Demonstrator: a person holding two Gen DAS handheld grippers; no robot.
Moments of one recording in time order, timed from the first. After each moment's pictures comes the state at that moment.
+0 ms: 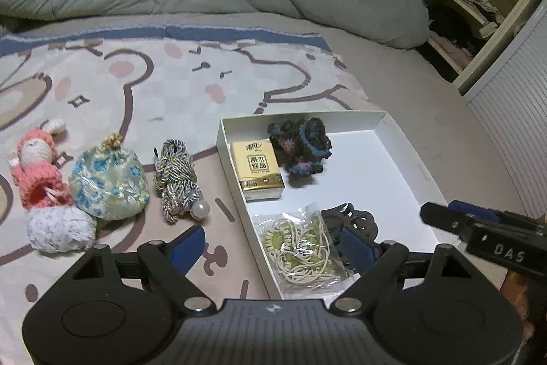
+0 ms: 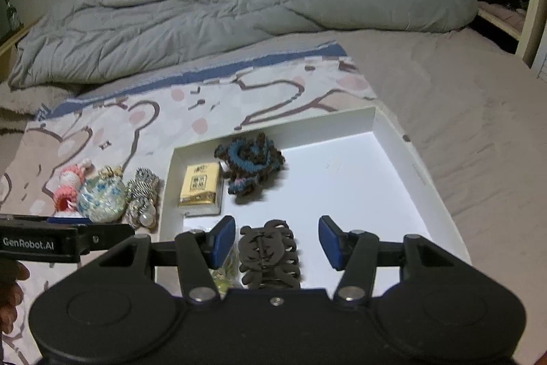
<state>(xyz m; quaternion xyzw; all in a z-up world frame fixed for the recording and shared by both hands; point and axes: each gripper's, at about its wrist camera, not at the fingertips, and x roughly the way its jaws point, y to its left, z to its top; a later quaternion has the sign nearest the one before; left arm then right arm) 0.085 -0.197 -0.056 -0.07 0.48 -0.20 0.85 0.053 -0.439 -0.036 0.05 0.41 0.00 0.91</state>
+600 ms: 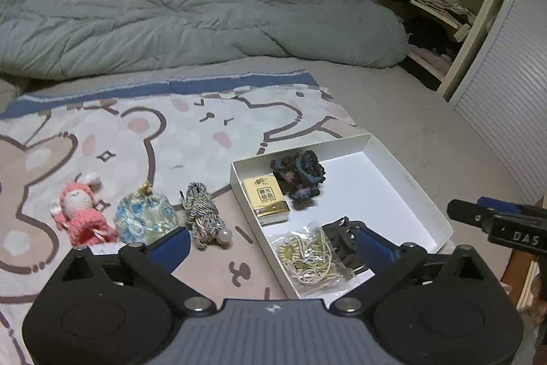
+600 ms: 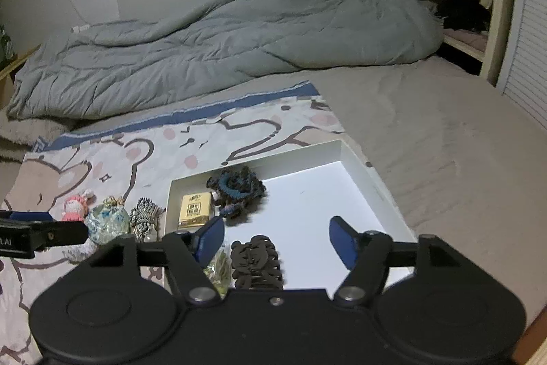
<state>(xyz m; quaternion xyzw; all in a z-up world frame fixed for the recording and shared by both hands) 0.049 -0.170 -0.003 -0.02 0.41 -0.21 0.89 0.001 -0.441 0.005 0.05 0.35 -0.04 0.93</state>
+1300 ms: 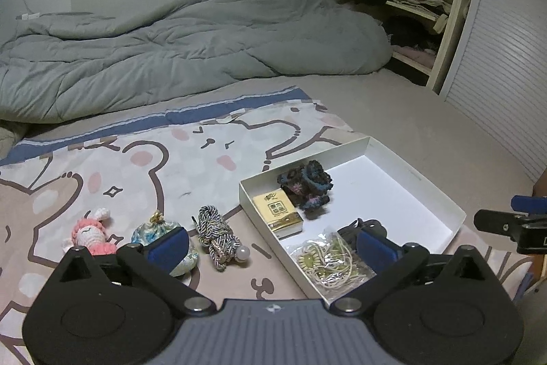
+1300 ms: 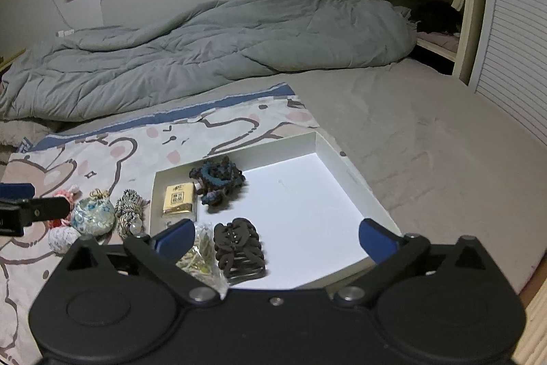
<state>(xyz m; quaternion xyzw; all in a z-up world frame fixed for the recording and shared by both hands) 0.043 -0.160 -0.014 0.03 0.35 -0.24 0.90 -0.036 -0.435 -0.006 0.04 0.34 -0.08 0.94</state>
